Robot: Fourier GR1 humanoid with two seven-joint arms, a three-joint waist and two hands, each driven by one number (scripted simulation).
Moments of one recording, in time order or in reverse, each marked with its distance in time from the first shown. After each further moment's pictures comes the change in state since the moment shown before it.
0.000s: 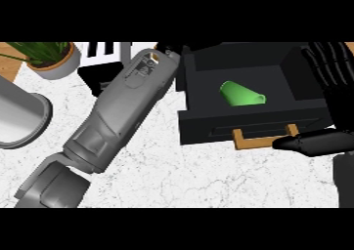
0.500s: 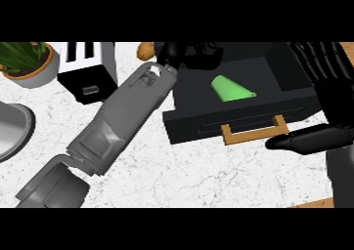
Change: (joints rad) left arm 0.026 0.000 -0.168 0.111 0.053 -0.071 0.025; right arm -0.054 0.004 0.030 0.016 -0.015 0.027 -0.006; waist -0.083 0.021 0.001
